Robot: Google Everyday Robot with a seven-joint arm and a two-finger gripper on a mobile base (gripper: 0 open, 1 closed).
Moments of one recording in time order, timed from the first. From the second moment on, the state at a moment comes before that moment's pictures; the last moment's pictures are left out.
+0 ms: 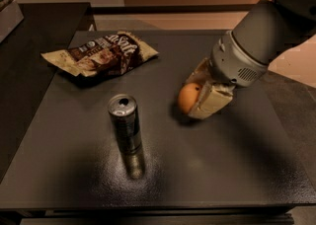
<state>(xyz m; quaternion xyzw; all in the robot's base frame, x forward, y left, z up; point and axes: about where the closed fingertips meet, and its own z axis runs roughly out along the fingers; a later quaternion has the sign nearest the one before) 0.447 -0.089 0.897 -0.69 0.69 0.14 0.20</state>
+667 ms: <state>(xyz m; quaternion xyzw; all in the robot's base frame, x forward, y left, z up) 0.413 -0.047 0.875 -0.72 0.65 0.17 0.19</state>
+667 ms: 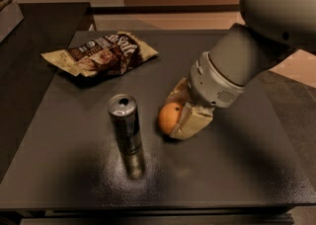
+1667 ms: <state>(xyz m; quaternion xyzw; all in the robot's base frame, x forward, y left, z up) 0.404 -0.030 0.856 -0.72 0.64 0.18 0.19</state>
